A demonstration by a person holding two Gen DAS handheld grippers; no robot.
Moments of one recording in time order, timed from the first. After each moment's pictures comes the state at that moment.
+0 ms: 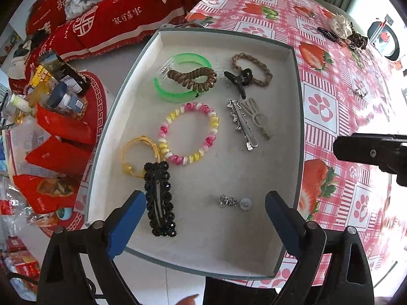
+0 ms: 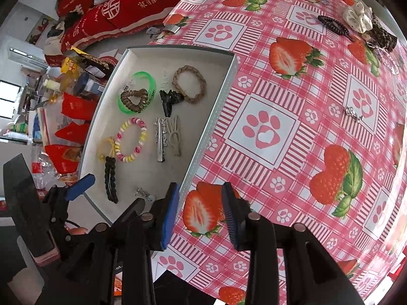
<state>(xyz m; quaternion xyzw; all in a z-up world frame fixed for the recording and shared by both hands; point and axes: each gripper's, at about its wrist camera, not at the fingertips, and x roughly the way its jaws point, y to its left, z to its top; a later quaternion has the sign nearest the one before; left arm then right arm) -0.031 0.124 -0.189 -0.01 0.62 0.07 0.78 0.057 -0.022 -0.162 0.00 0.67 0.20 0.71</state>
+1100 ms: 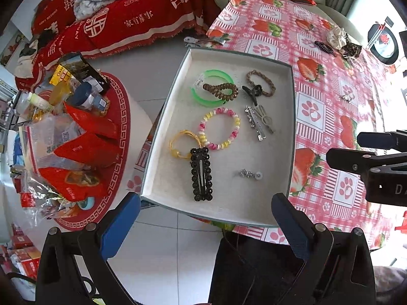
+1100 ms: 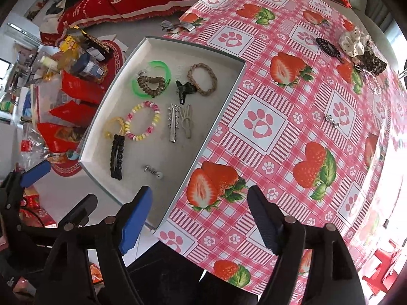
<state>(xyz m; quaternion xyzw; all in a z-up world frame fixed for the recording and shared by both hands) -0.064 0.152 -0.105 0.00 0.62 0.07 0.78 0.027 0.000 -0.113 -0.08 0.67 0.19 0.71</state>
